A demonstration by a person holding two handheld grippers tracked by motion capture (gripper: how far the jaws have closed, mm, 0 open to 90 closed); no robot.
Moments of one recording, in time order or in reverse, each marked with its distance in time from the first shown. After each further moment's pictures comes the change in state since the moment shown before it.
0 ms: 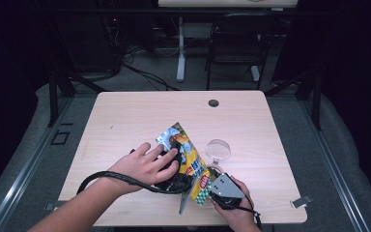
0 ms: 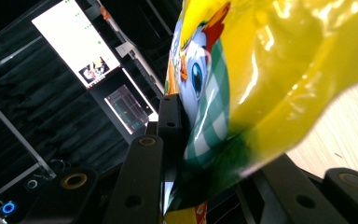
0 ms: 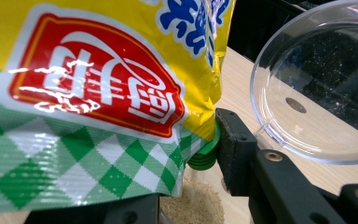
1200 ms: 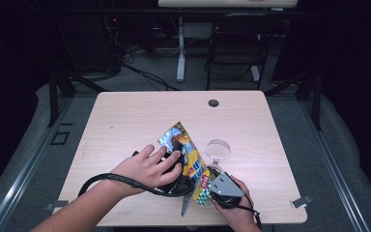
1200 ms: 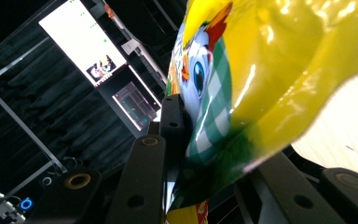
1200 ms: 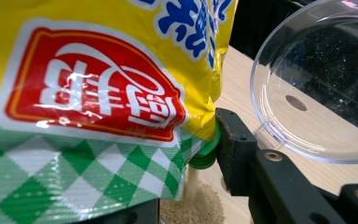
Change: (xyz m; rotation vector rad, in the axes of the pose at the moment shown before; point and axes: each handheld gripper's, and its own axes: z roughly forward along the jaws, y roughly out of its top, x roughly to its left) left arm 0.002 0.007 -0.004 0.027 0.033 0.037; right arm -0.001 -0.001 0.003 0.009 -0.002 0.003
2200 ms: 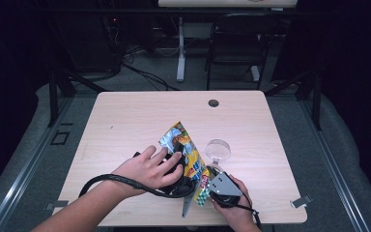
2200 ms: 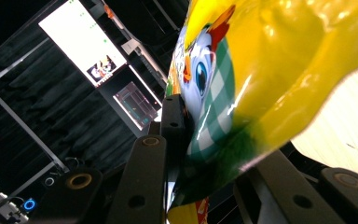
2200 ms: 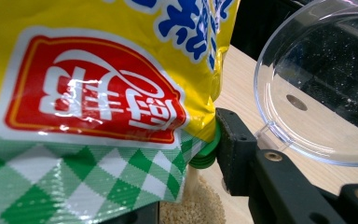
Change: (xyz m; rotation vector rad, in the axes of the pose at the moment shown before) left arm -0.001 0.003 0.000 -0.009 0.002 -0.007; right arm 0.001 -0.001 0.004 0.001 -0.001 -0.006
